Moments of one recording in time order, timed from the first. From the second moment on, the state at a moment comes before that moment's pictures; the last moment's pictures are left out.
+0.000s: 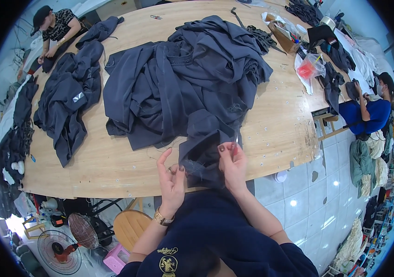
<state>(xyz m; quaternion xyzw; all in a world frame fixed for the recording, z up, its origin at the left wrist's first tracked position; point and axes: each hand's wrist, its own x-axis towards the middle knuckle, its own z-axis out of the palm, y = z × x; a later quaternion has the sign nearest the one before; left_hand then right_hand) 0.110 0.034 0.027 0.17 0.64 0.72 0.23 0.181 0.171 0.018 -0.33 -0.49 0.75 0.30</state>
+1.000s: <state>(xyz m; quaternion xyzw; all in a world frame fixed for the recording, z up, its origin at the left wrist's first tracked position) 0.109 0.037 0.026 0.04 0.47 0.80 0.37 0.183 0.165 0.014 -0.26 -0.59 0.73 0.22</state>
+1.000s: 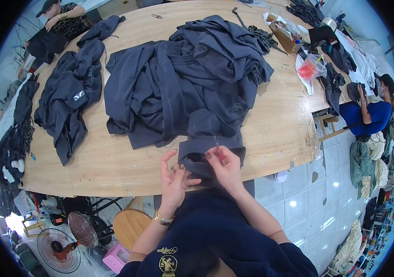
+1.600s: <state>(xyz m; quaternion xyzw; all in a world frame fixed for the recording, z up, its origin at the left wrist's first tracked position) 0.119 0.043 0.023 -0.06 0.34 0.81 0.47 0.202 0.173 0.023 -0.19 -0.77 0.59 0.16</state>
